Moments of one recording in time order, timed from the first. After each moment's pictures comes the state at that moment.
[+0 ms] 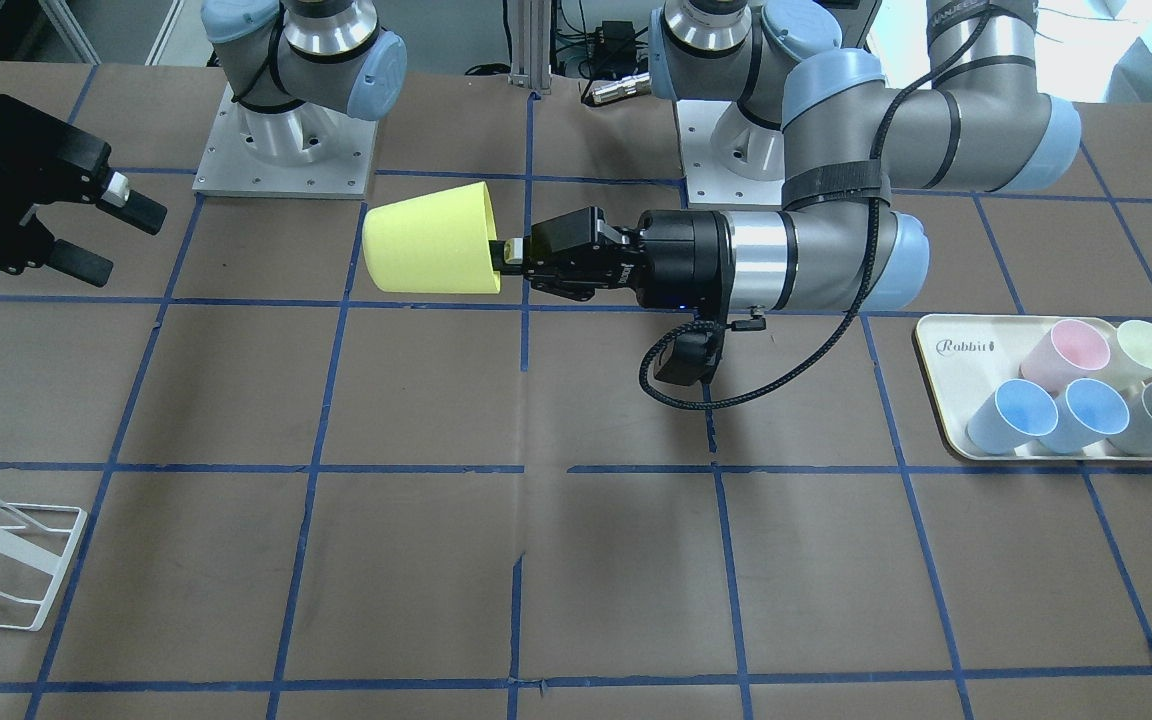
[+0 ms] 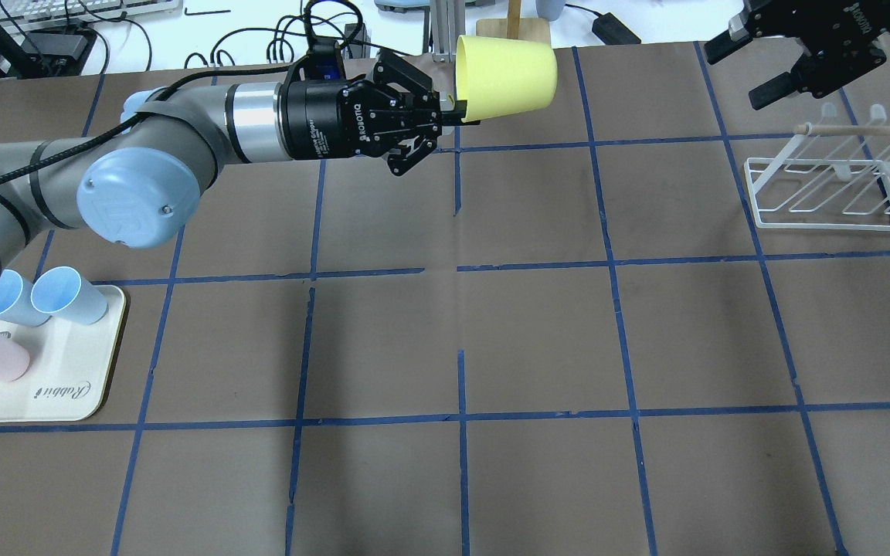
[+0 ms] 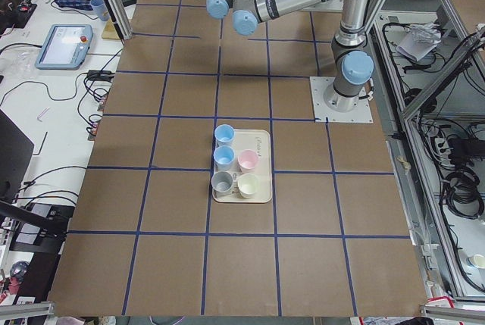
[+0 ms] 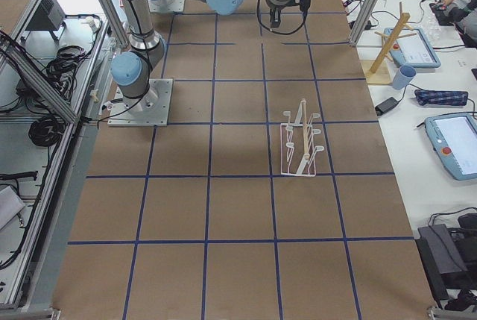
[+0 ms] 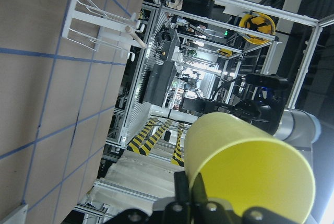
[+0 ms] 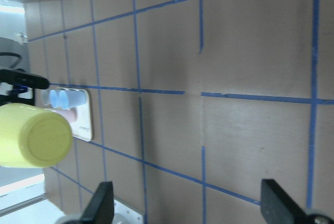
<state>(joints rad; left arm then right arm) -1.58 -1.78 -1.79 -1.58 -0.03 0.14 1.17 -1.47 1.37 -1.11 -0.81 -0.51</state>
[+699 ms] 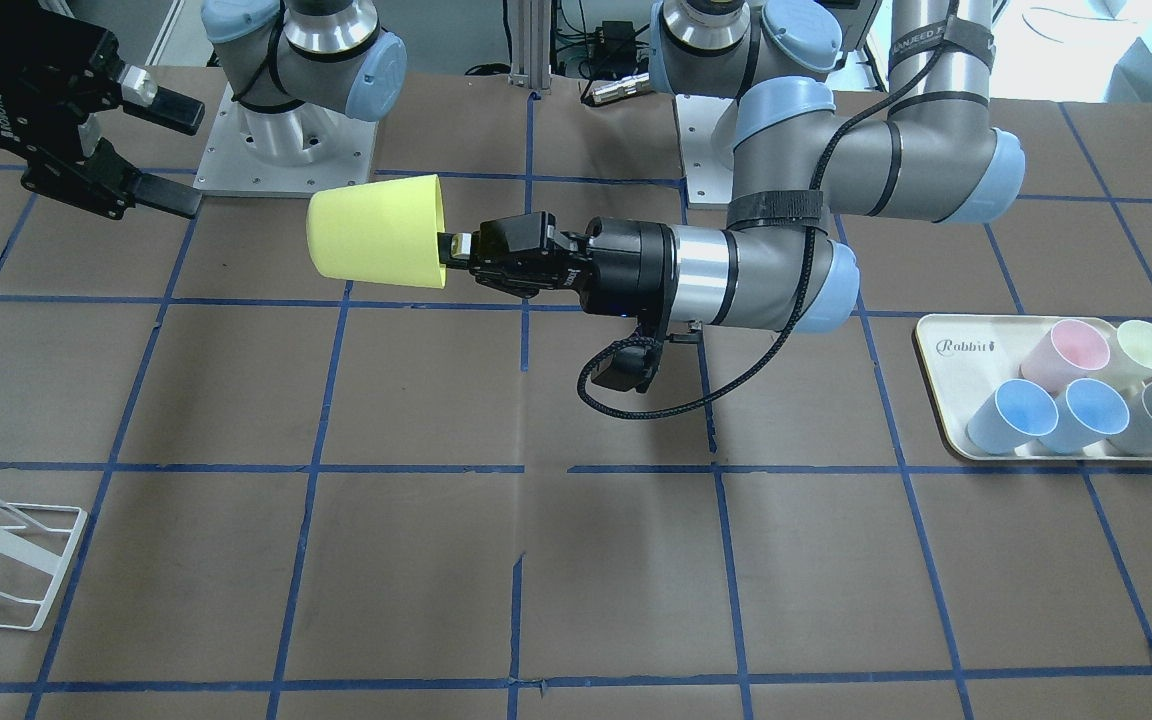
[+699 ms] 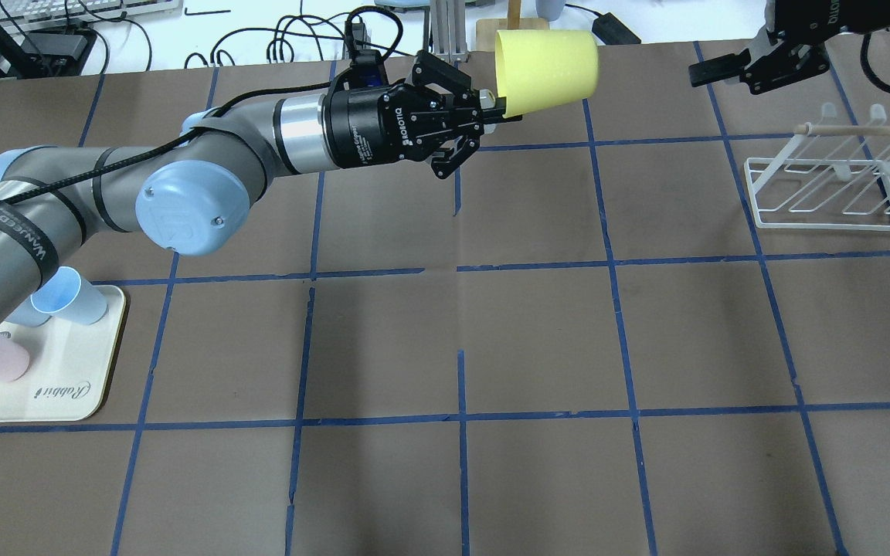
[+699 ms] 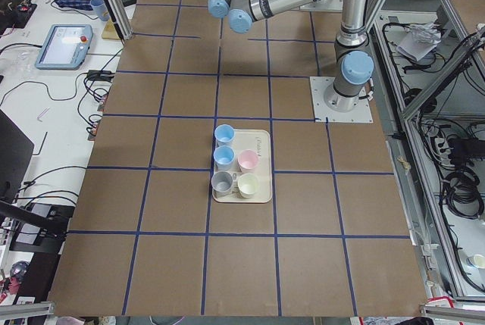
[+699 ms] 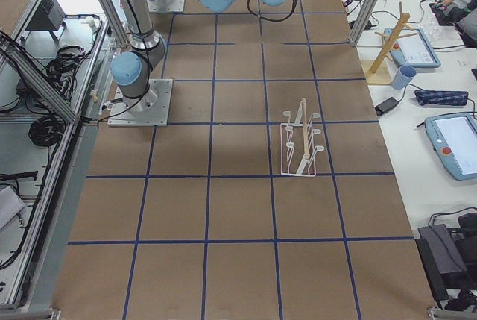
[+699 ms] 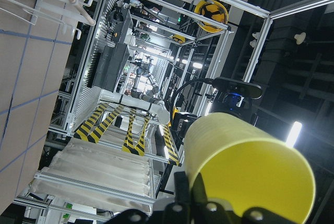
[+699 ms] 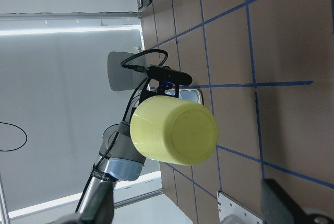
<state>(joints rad) -1.65 -1.83 -1.79 -1.57 -0.14 0.14 1.18 -1.49 1.40 -0.81 -0.50 -0.65</state>
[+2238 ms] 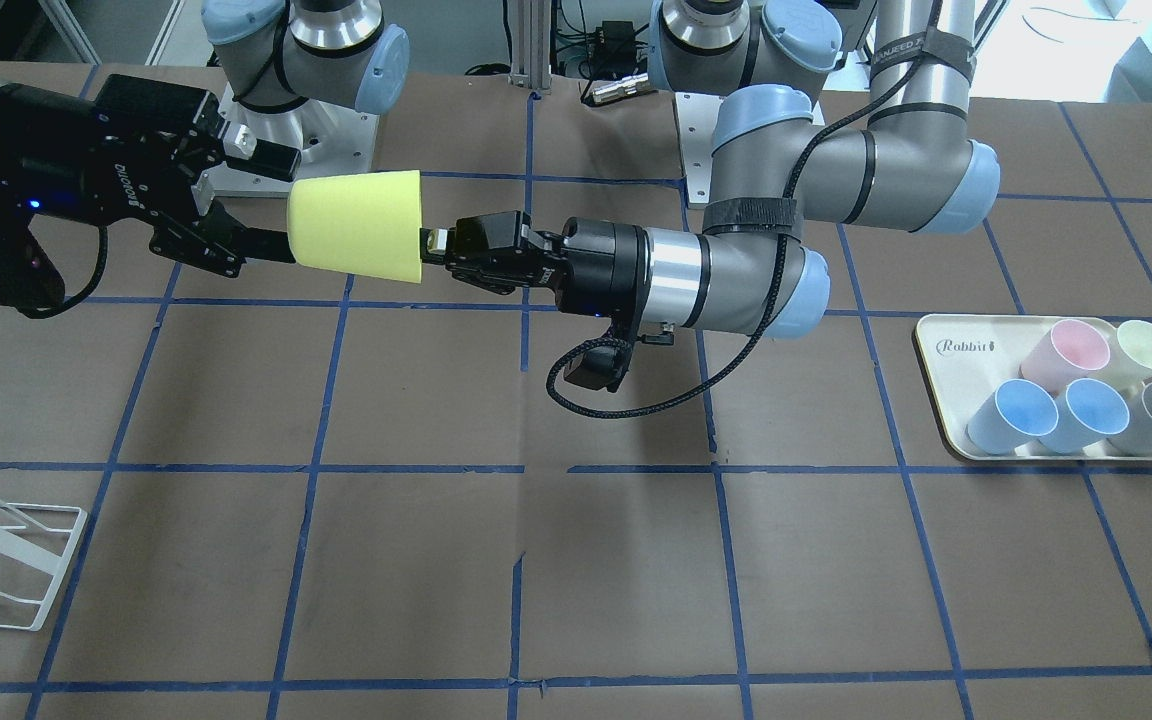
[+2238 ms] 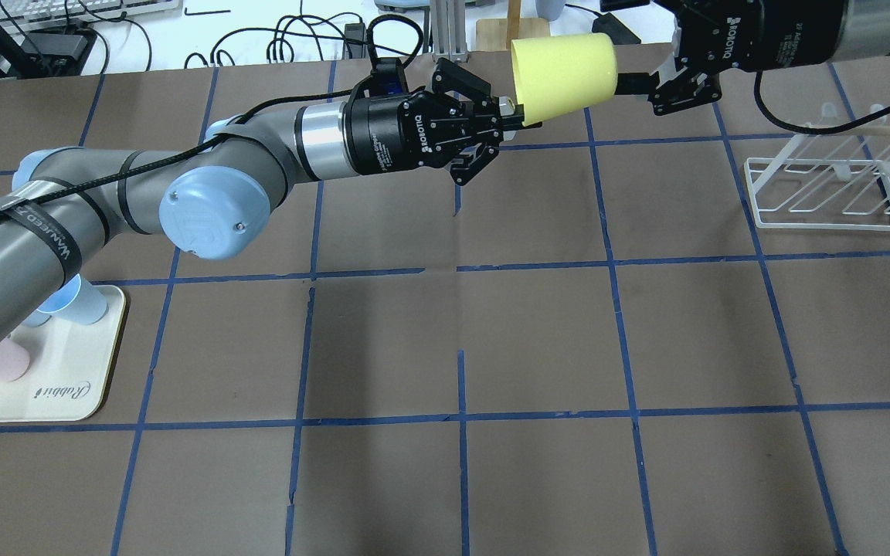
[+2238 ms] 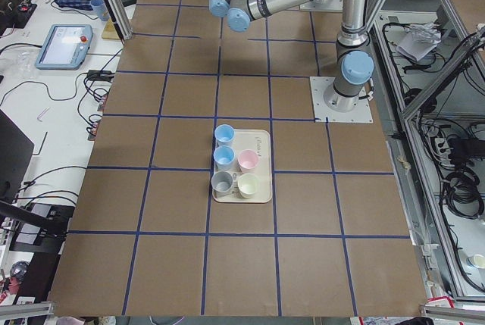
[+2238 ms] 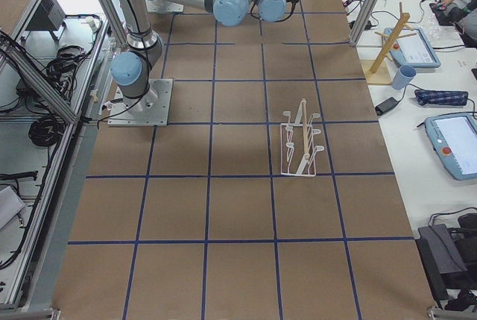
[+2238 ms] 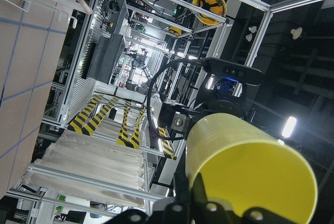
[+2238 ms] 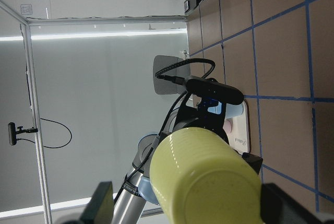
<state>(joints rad) -1.68 -1.85 -1.79 -1.57 -0.16 0.15 1.26 -1.47 1.52 -0.86 -0.30 -0.74</state>
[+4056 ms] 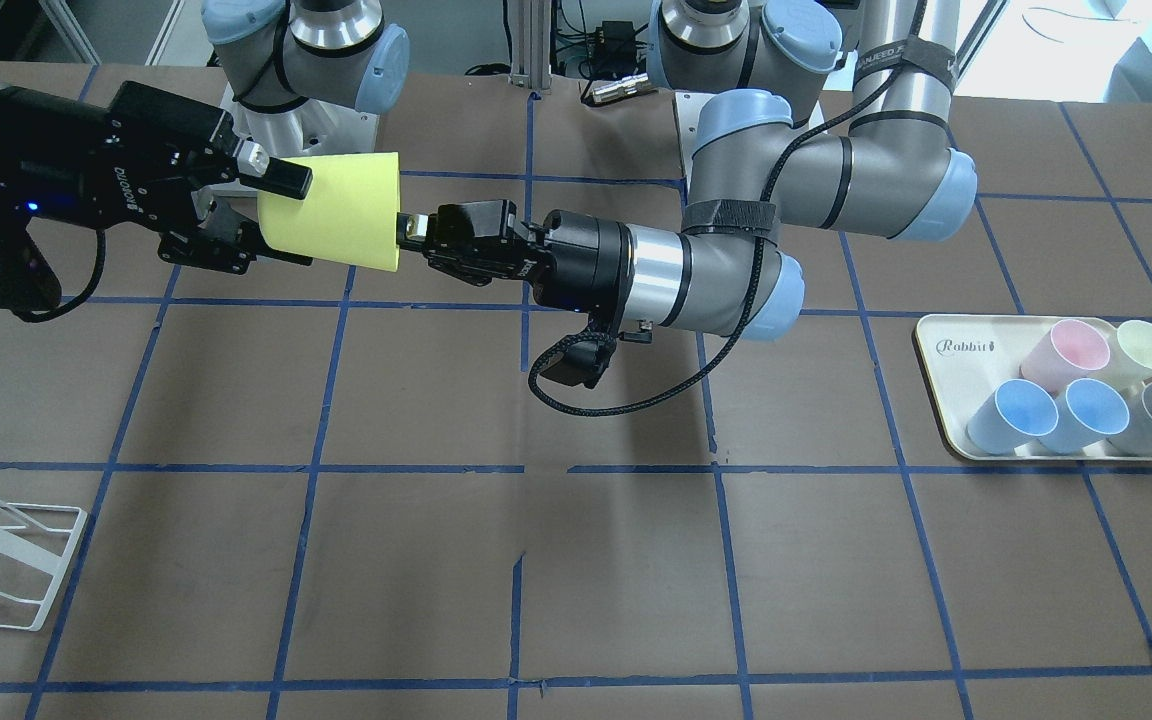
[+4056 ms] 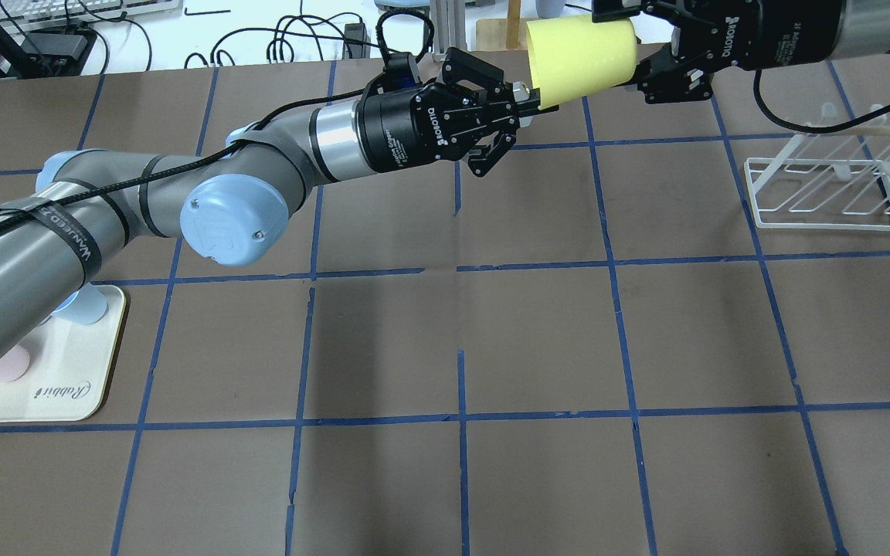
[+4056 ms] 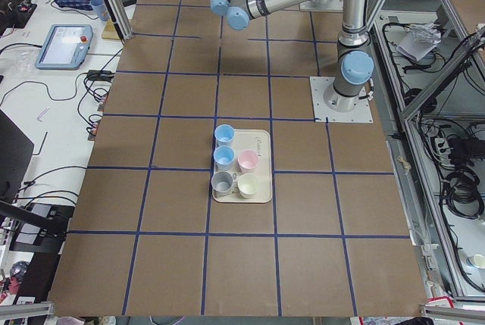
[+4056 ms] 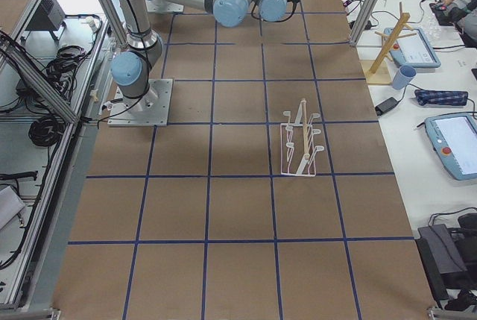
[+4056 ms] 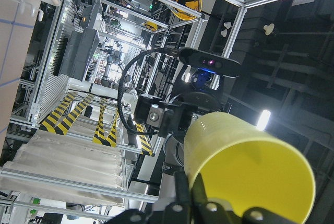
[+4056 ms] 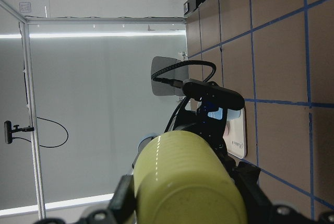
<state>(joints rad) -1.71 -1.86 -1.79 -1.54 -0.27 0.14 1.27 -1.47 1.53 -0.90 -0.31 -0.73</state>
